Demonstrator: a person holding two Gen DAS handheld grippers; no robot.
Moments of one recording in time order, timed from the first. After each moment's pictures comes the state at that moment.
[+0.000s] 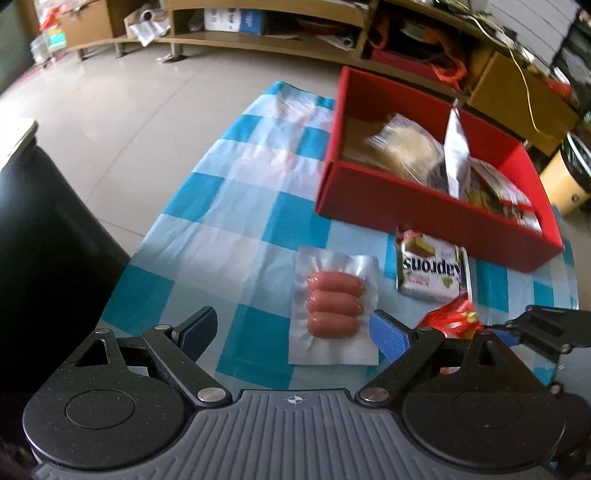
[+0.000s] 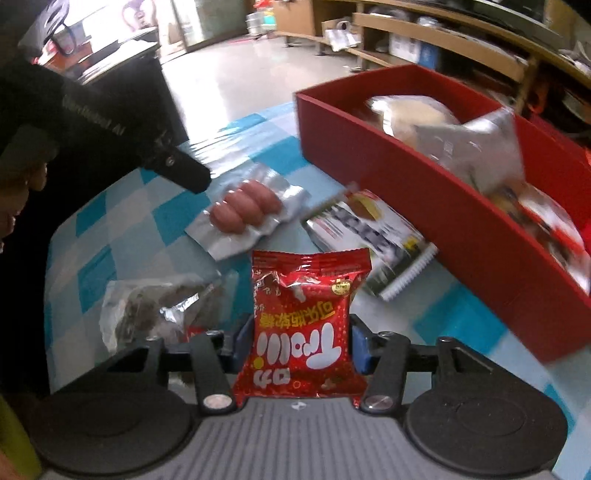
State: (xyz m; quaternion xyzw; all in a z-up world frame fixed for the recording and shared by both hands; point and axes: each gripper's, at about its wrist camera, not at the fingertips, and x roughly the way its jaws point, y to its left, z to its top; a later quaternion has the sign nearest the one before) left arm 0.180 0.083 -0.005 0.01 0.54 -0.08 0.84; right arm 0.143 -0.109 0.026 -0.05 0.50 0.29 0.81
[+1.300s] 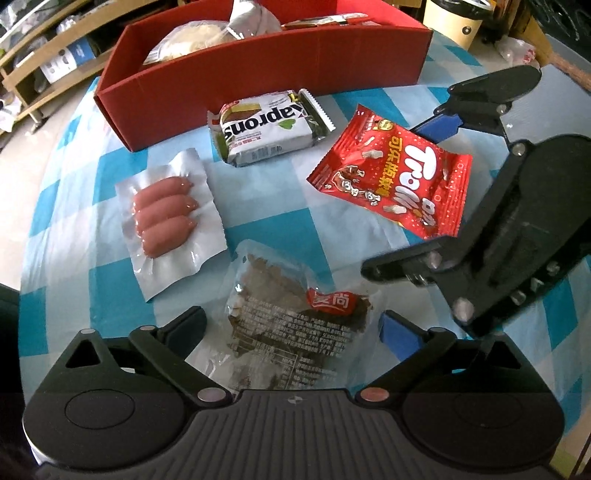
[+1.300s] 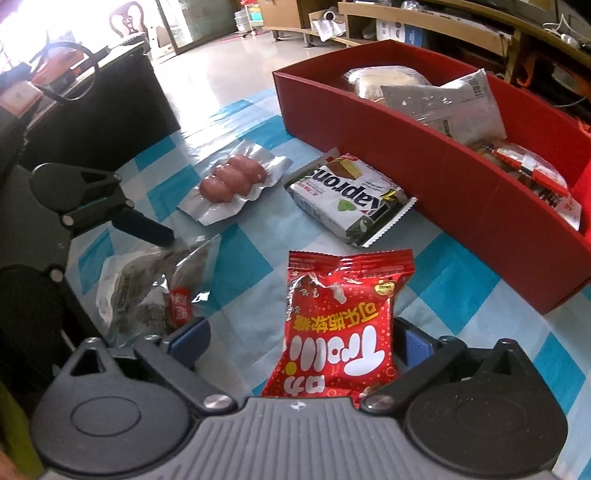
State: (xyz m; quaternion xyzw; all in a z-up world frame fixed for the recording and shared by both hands) left arm 0.108 0.009 -0.058 0.21 0.54 -0.26 0.78; right arm 0.132 -0.129 0.021 -0.03 0.52 0.28 0.81
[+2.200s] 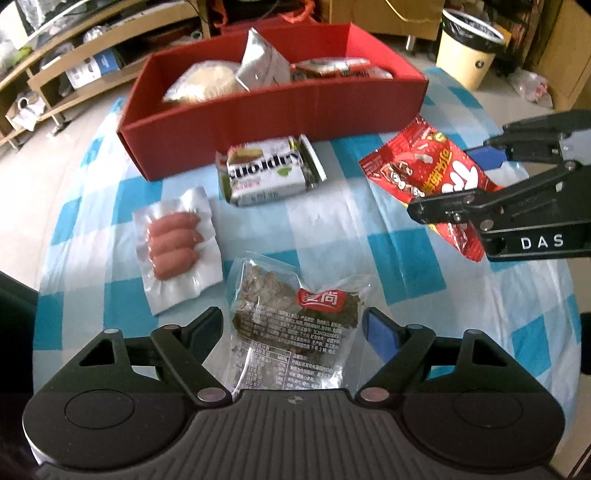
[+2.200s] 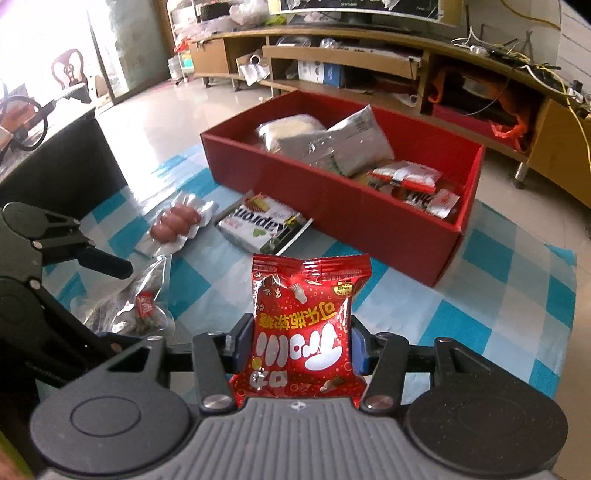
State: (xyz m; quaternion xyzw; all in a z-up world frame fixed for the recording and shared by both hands) left arm 0.102 -0.006 -0.026 0.17 0.51 -0.23 0.81; right arm 0.100 -0.178 0.063 0.00 0.47 0.17 0.86
